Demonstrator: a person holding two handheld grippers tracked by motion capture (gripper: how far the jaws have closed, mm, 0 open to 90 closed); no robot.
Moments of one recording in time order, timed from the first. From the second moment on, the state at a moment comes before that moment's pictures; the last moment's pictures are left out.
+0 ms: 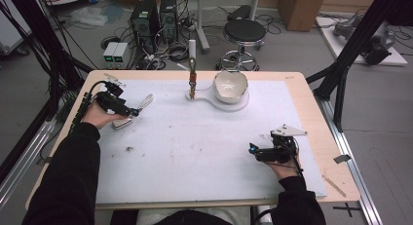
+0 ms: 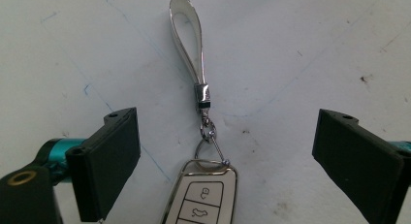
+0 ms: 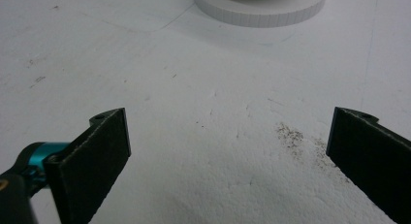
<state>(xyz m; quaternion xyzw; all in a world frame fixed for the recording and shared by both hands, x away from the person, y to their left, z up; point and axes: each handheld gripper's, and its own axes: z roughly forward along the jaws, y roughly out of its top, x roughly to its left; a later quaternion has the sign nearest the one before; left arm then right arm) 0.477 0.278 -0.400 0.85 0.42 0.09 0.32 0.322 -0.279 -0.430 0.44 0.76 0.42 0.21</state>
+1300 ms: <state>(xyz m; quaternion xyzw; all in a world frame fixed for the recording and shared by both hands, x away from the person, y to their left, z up) 0.516 0.228 -0.413 0.87 0.39 0.17 0.26 0.319 -0.279 -0.428 0.43 0.77 0.42 0.23</state>
